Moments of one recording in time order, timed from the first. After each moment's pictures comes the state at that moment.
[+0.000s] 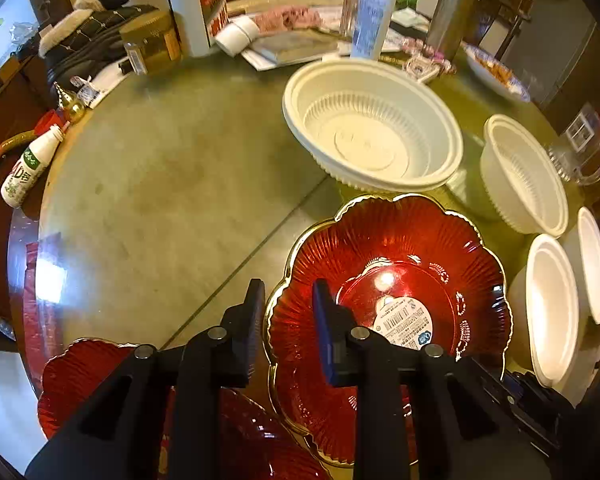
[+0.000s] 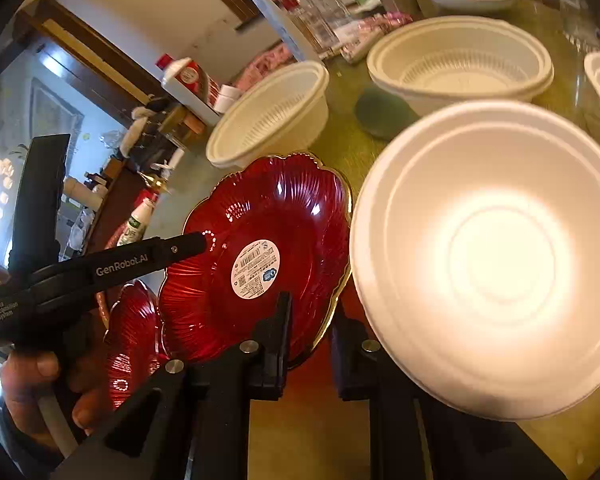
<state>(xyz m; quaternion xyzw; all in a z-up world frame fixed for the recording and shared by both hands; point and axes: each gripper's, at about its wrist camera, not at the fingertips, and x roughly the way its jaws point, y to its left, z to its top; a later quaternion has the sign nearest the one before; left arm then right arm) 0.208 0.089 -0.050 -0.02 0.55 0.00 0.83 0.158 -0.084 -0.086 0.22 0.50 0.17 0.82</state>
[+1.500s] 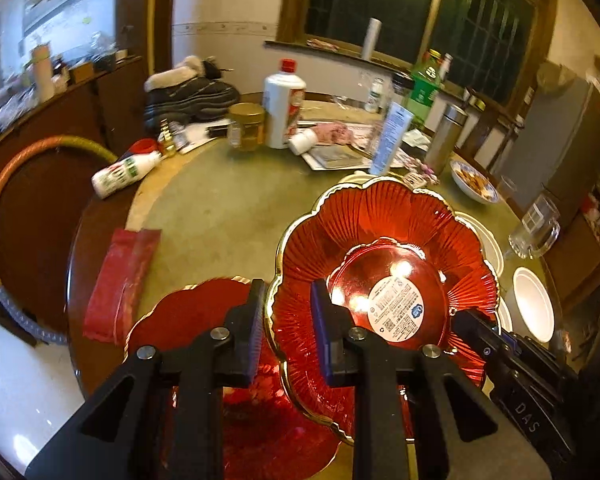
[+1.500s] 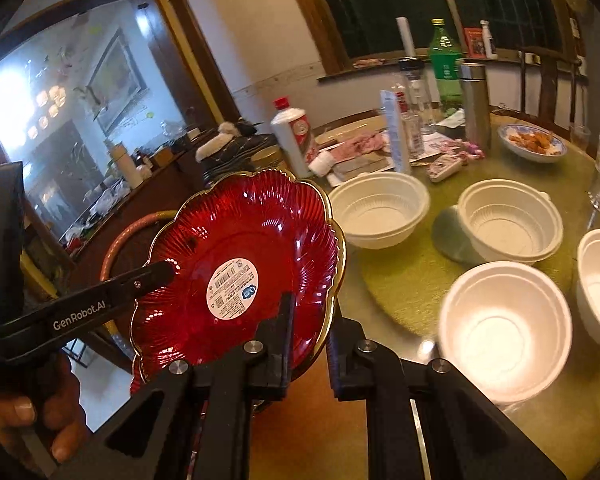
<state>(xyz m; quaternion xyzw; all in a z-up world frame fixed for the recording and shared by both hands) 0.079 0.153 0.039 -0.11 0.39 0.05 0.91 0.098 -0.028 0.019 0.09 0.37 0.23 0.89</state>
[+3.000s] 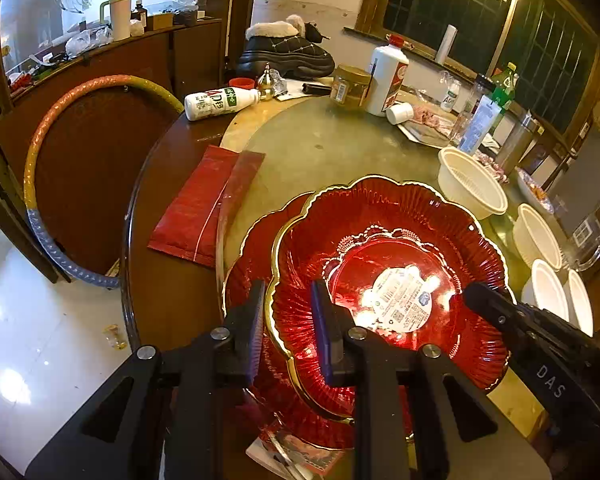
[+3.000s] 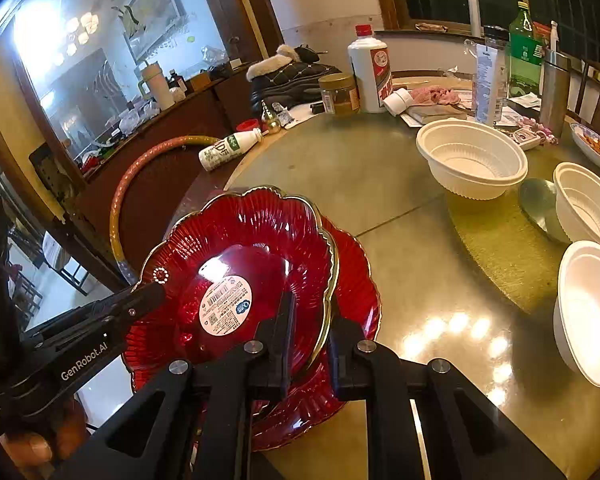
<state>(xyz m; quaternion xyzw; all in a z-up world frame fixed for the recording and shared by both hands) 0.018 0.215 -0.029 -0.15 0.41 0.15 0.88 0.088 0.065 -0.024 0.00 0.43 0.29 0.85</state>
